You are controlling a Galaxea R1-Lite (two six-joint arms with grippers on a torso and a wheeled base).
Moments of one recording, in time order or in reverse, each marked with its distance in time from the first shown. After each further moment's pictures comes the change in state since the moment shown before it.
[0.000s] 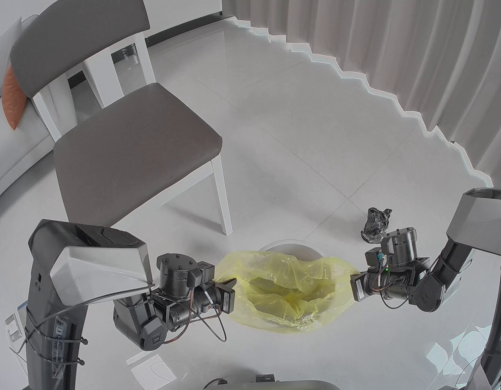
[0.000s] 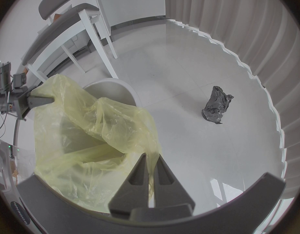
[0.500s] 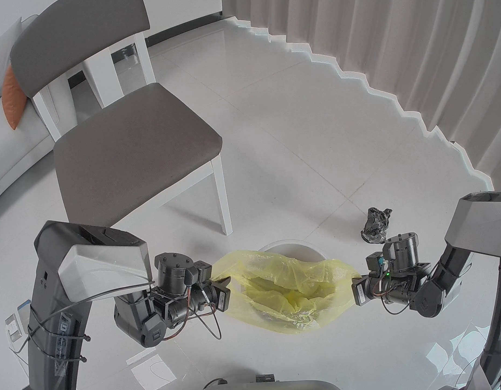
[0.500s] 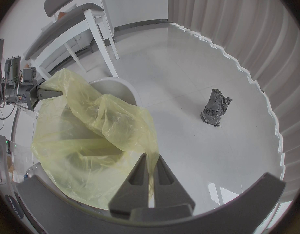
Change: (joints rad) left arm 0.037 0.042 -0.031 -0.002 0.006 0.086; right arm -0.001 0.015 0.050 -0.072 -0.009 -0.029
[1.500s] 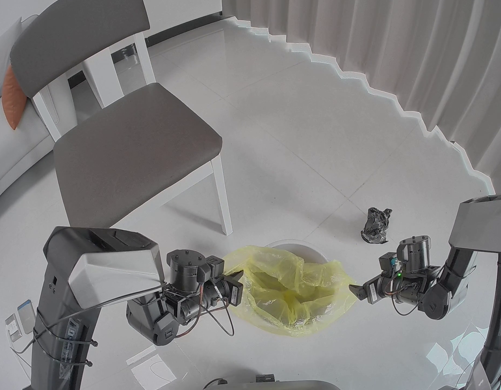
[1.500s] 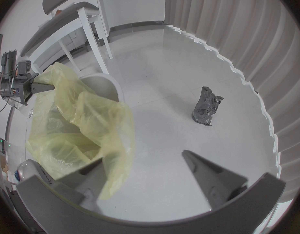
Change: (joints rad) left arm -0.040 0.030 -0.092 -0.007 0.007 -0.013; right arm -0.082 0.031 0.073 -0.142 0.001 -0.055
